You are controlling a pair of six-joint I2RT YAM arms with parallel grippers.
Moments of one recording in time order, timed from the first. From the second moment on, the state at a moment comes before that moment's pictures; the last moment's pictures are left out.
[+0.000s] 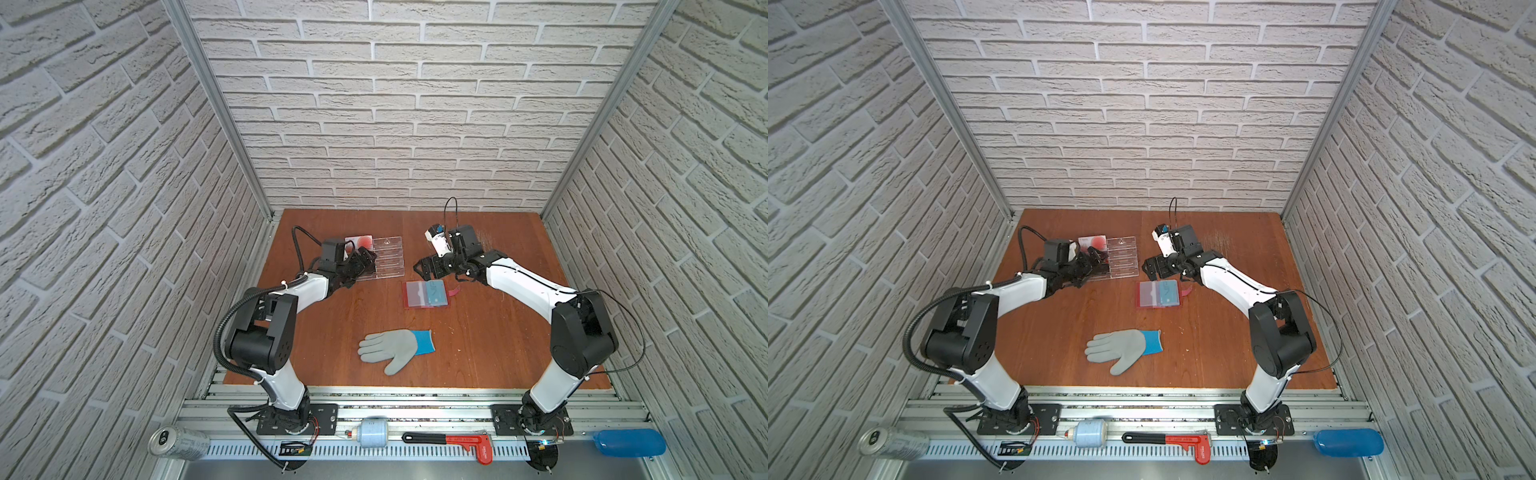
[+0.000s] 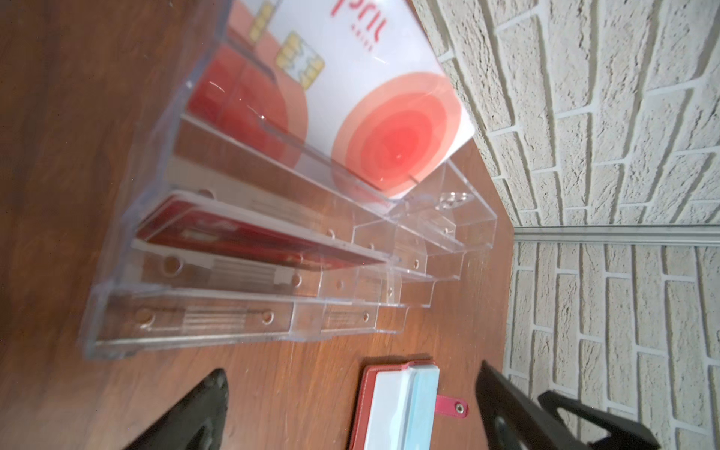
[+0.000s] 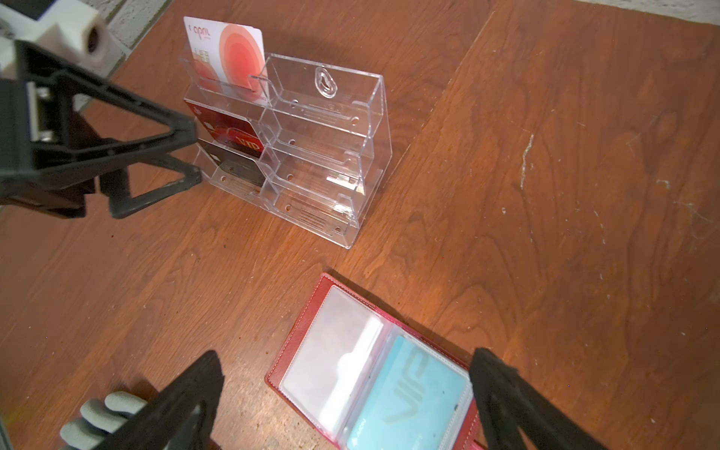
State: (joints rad) left arm -0.25 1.65 0.92 0.06 0.34 -0.89; right arm 0.40 1.71 1.27 -0.36 -0.21 0.12
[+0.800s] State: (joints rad) left arm 0.13 1.29 0.43 0.20 -0.39 -0.26; right arm 0.31 1.40 0.76 -0.12 0.90 0.29
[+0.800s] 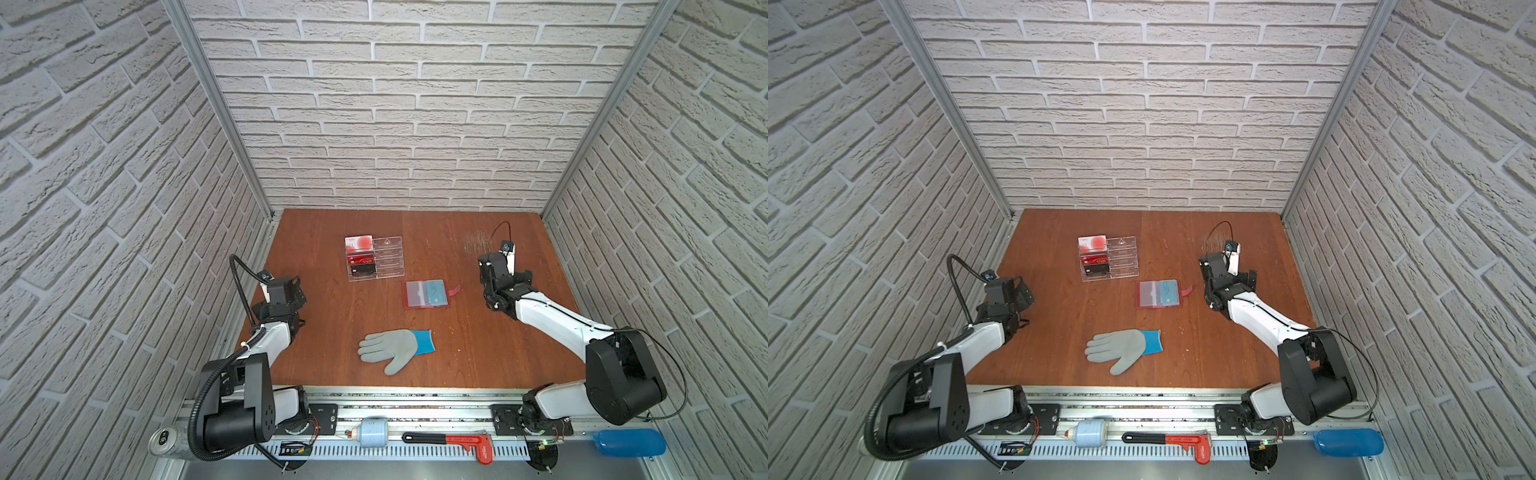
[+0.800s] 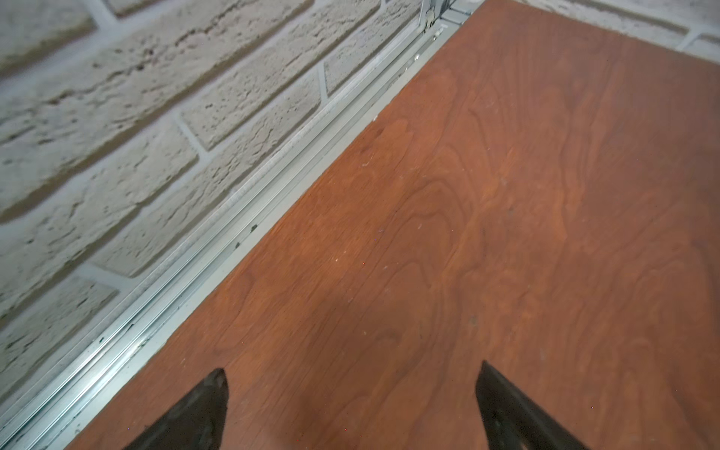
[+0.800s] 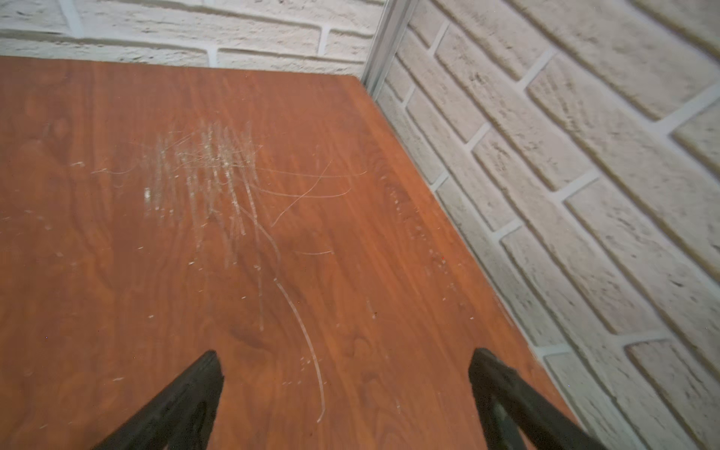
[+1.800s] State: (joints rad) left arm 0.04 1.57 0.37 0.77 -0.27 -0.01; right arm 0.29 1.47 0.30 0.82 0.67 -0.09
